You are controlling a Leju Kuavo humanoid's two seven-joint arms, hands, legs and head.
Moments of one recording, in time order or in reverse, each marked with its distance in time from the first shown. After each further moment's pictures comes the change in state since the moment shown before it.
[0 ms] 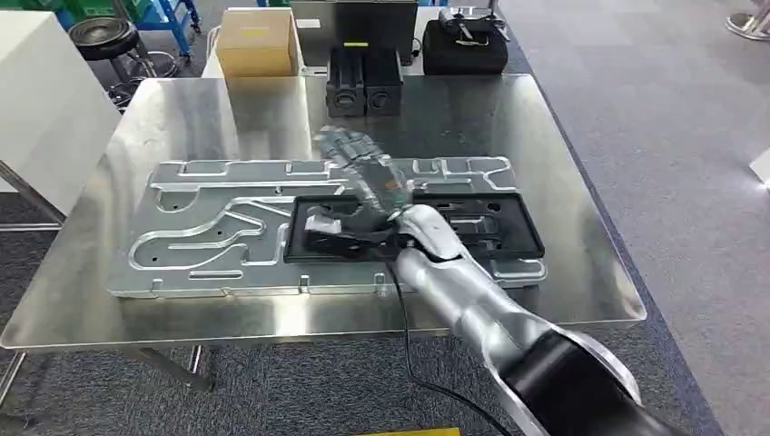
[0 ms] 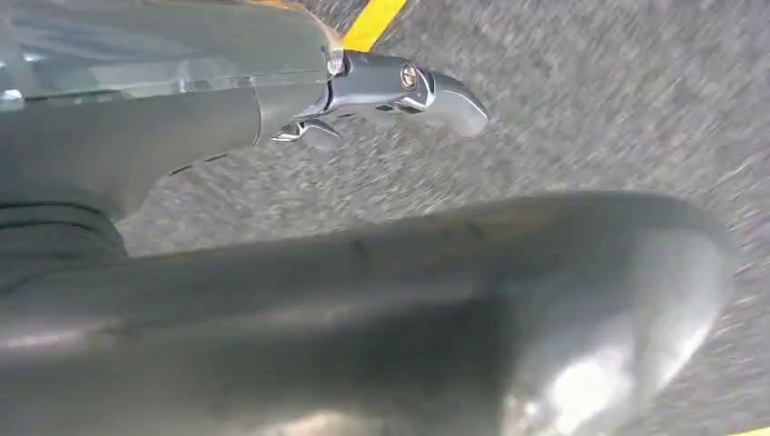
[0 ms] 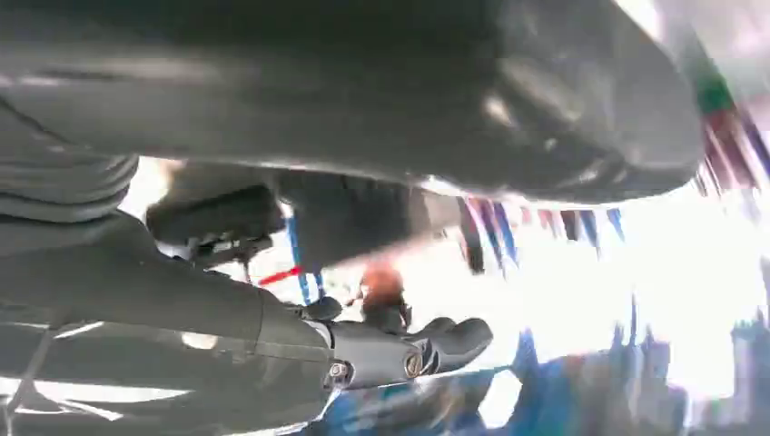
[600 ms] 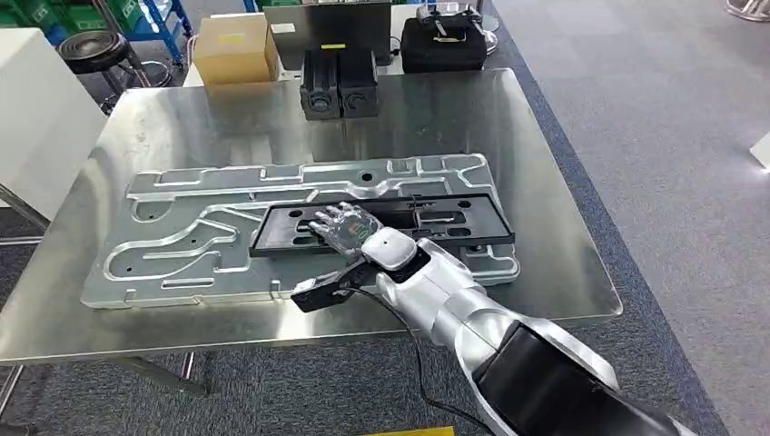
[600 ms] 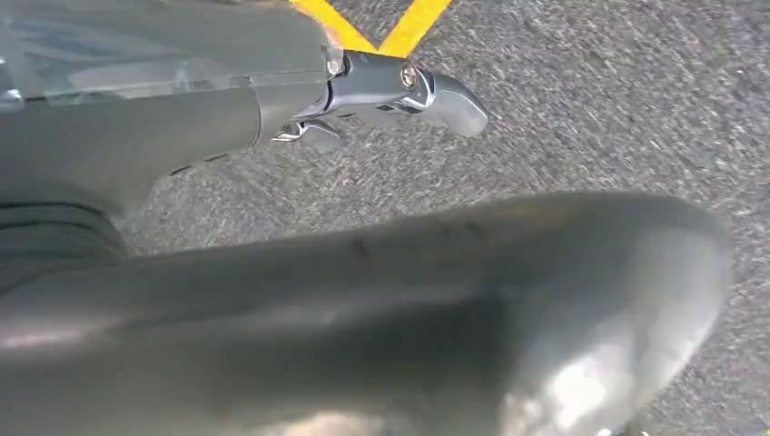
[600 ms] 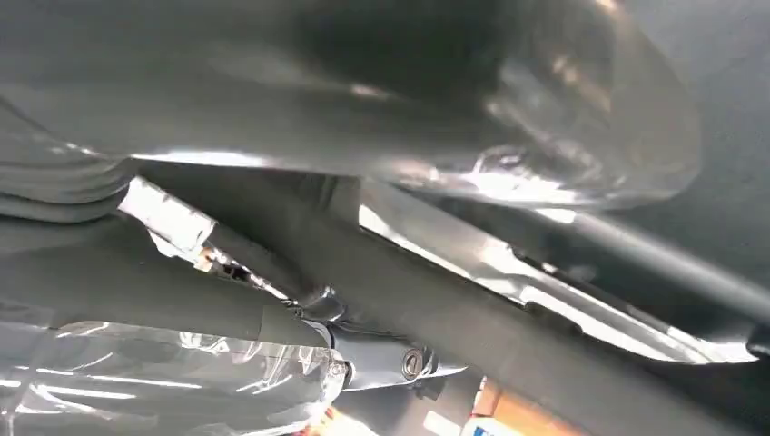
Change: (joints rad) left arm -0.028 -0.005 -0.015 0.000 0.000 0.000 0.039; right arm -0.202 0.202 0.322 0.425 0.543 0.467 0.330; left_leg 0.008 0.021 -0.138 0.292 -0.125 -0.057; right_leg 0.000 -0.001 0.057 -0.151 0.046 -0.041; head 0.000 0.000
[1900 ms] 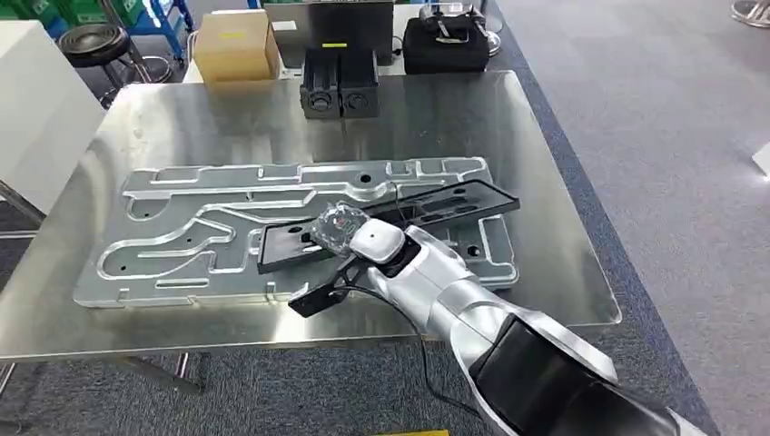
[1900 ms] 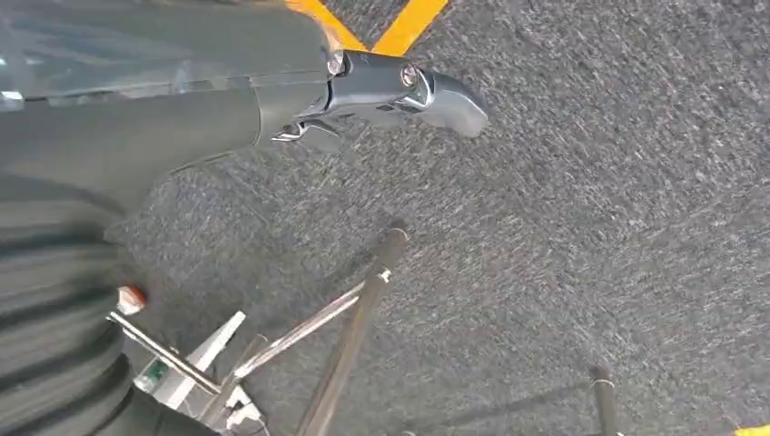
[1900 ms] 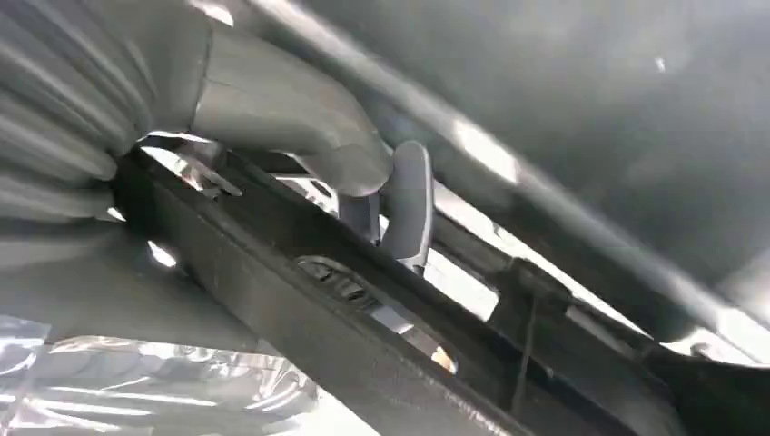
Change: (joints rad) left arm 0.000 0.002 0.019 -0.005 0.000 -0.005 -0.014; right arm -0.039 0.005 0.071 -0.025 0.095 0.101 -0.058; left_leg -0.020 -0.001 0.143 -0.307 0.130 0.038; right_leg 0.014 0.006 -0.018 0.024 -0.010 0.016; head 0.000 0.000
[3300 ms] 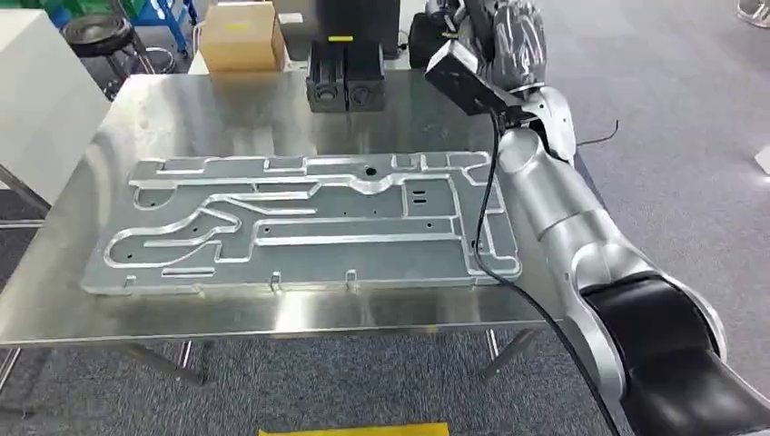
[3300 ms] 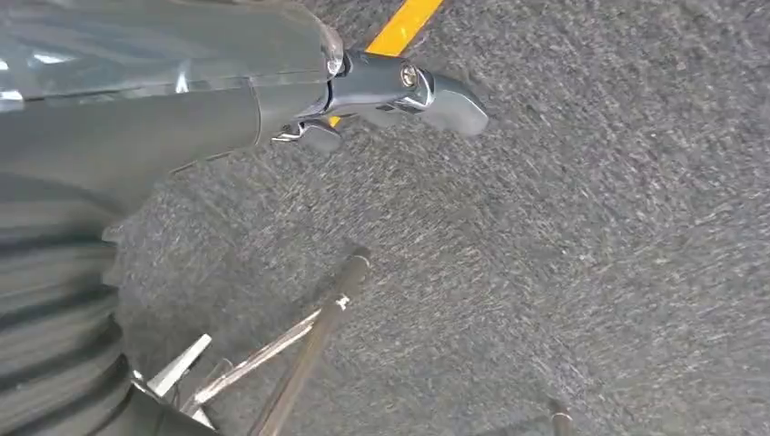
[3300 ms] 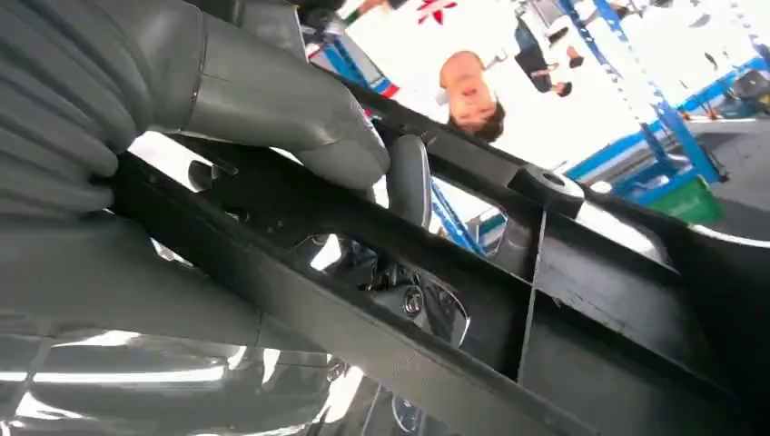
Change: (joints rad) left arm 0.032 0.063 0.027 -0.005 0.000 0.099 0.034; right arm -0.114 -0.328 -0.616 -0.374 -0.604 -0.529 -0.220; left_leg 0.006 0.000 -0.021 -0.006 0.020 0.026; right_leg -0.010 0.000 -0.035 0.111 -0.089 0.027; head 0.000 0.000
